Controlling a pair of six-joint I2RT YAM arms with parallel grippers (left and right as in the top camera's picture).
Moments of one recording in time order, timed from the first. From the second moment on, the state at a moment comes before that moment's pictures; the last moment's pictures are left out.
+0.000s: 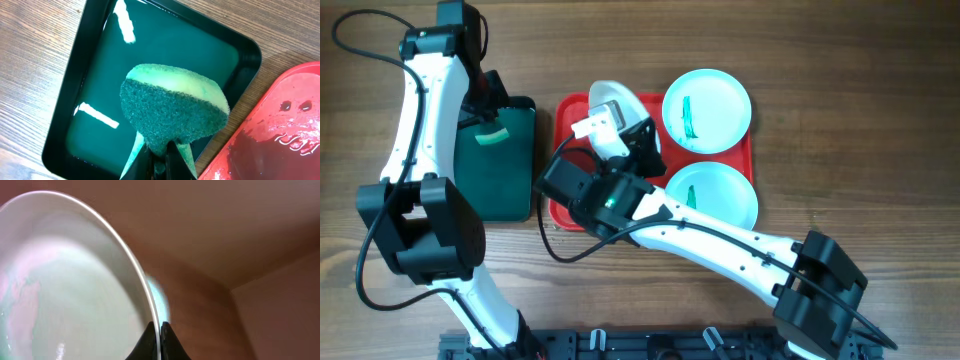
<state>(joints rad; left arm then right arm) 0.07 1.99 1.80 -1.25 -0.16 -0.35 1.06 1.87 1.52 -0.81 1.21 0.37</state>
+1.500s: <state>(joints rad) -0.32 1.98 1.36 -0.86 0.35 -0.17 0.57 2.00 1.33 -0.56 0.02 0.78</state>
